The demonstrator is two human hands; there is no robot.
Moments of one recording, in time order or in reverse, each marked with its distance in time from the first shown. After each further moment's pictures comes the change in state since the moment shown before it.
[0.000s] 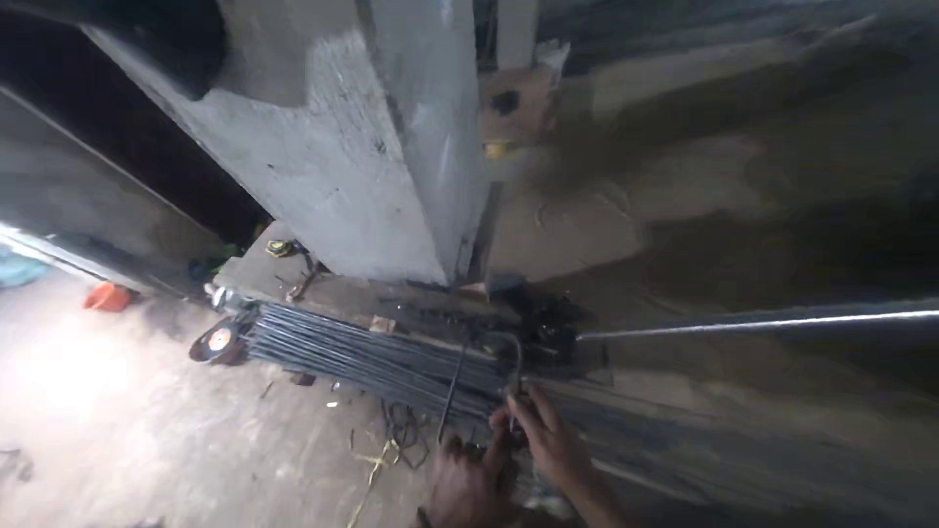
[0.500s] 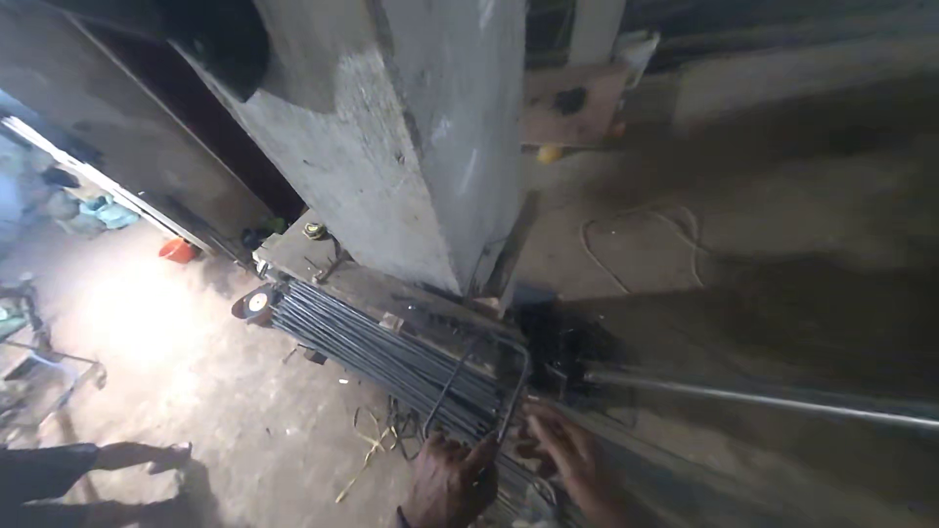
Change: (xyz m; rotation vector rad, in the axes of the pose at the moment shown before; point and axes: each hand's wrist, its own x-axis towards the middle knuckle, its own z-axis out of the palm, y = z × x) left_hand 0.020 0.006 0.012 0.017 0.124 -0.078; right_hand 0.010 -0.017 -0.068 0.002 -0.148 0.018
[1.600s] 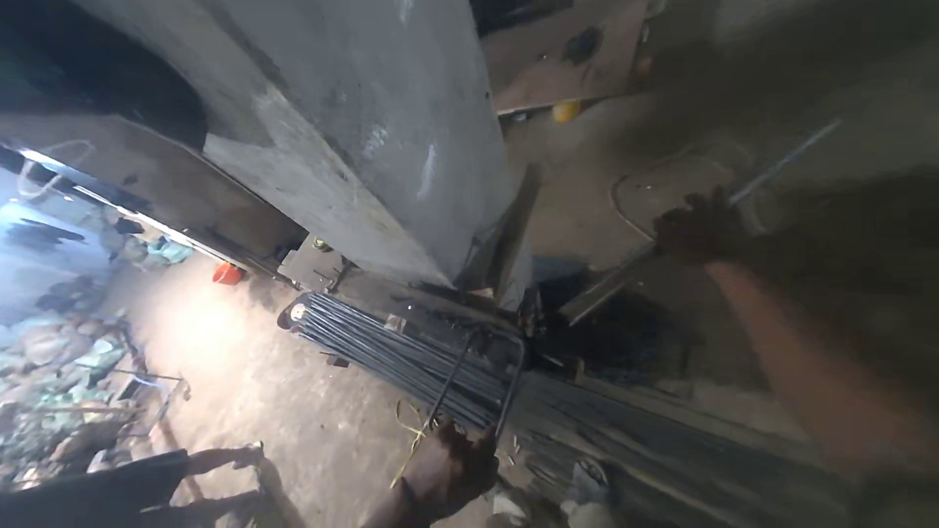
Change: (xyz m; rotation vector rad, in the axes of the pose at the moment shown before) left_hand 0.015 -0.018 -0.009 0.128 -0.212 0.227; right_hand 0.264 -0.036 -0.285 -1.441 0.273 -0.208
